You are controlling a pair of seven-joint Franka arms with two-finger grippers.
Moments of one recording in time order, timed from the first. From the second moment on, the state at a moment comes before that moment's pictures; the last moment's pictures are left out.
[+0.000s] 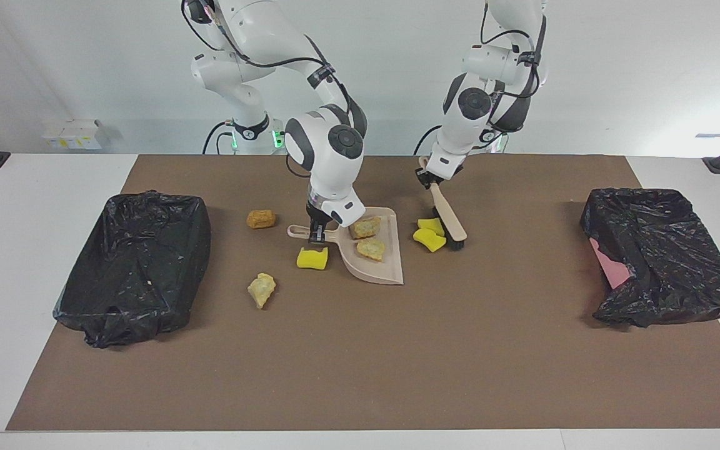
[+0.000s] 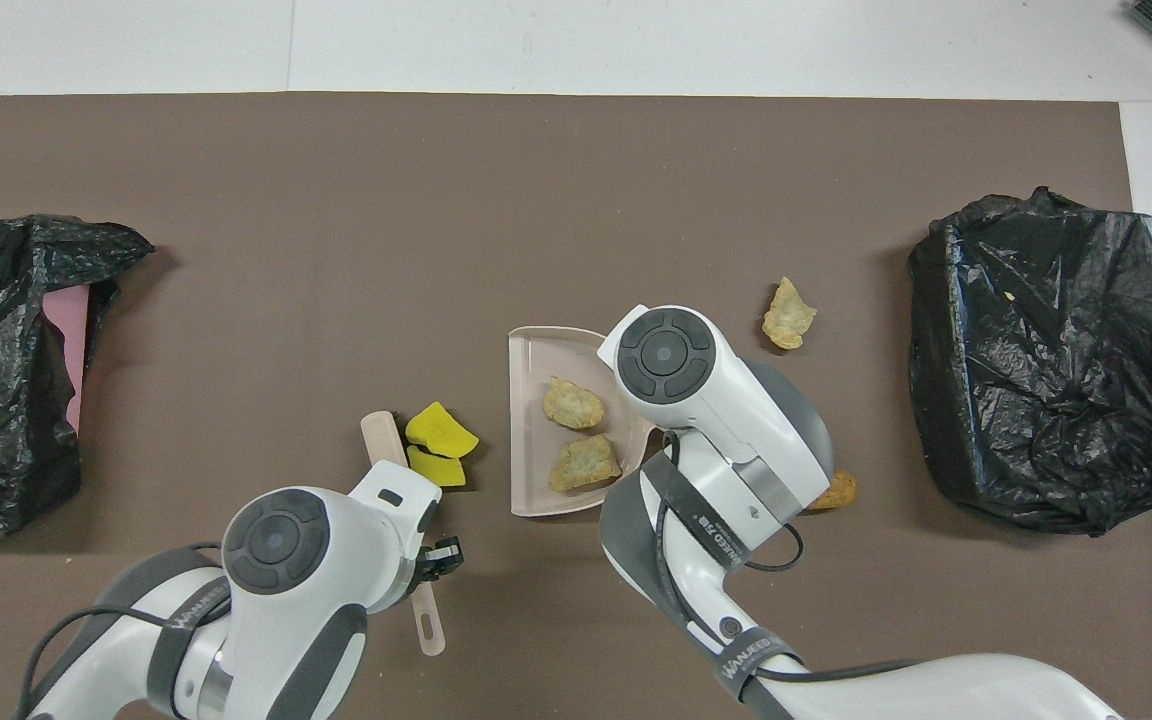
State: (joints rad) left arm -0.48 -0.17 -0.15 -2.50 -0.25 2.22 -0.70; right arm 0.44 0.28 0.09 -1.88 -0.26 1.99 -0.94
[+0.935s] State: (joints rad) left arm -0.63 -0.02 -0.15 -2.35 -0.43 2.28 -0.56; right arm 0.44 0.28 0.08 -1.89 -0.26 2.01 -0.95
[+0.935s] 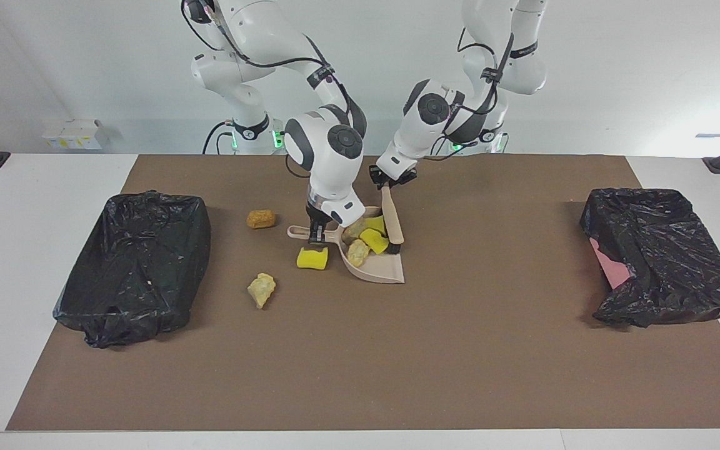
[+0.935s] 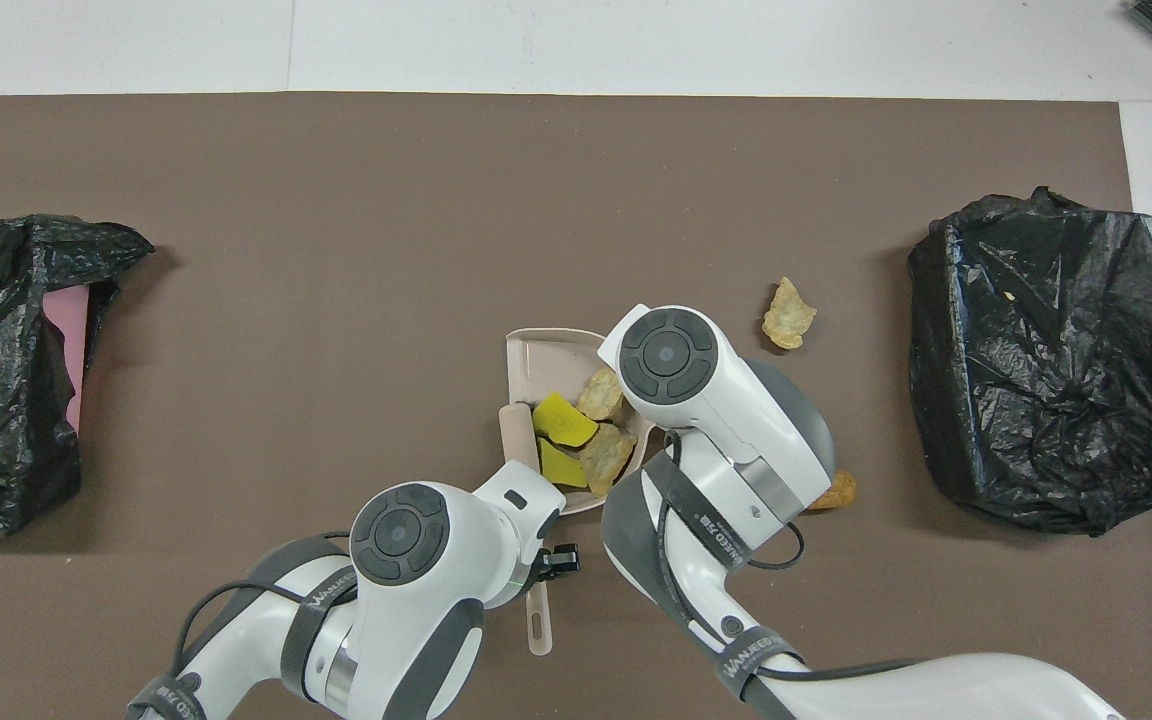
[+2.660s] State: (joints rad) left arm -0.78 -0.15 -0.17 -2.47 -0.23 2.20 -0.92; right arm 0.02 0.06 0.08 -1.90 -0.19 1.99 -1.37
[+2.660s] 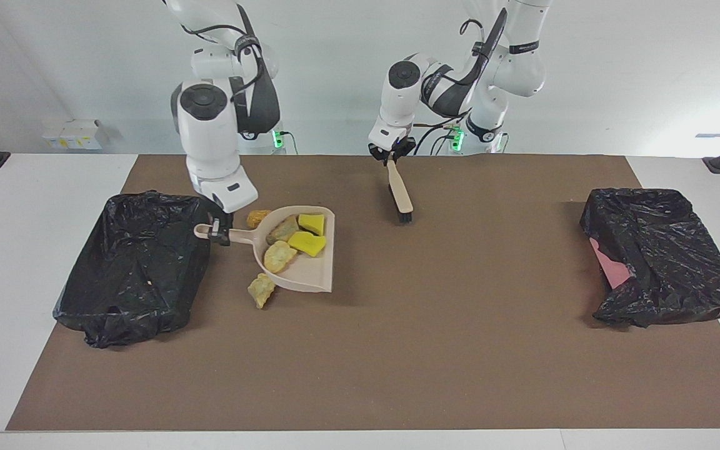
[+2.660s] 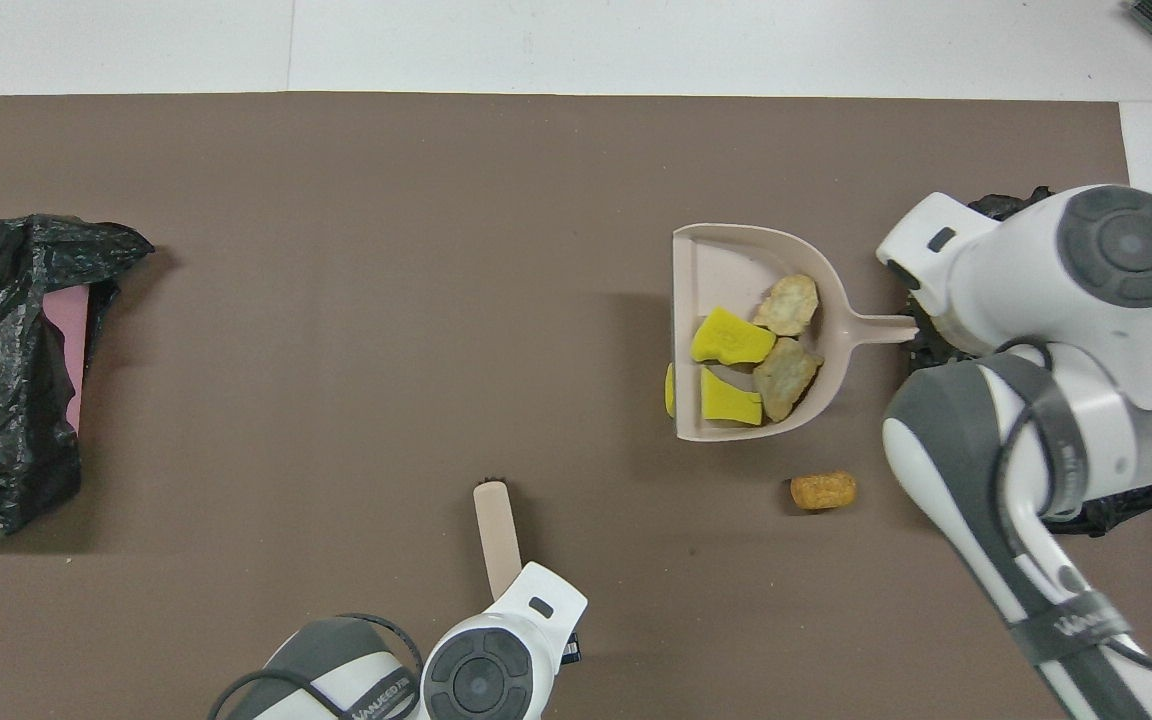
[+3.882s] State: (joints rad) left arm -0.47 -0.14 -0.13 -2.17 -0.24 1.88 -0.78; right arm -0.39 -0.02 0.09 -1.92 -0.53 2.10 -1.59
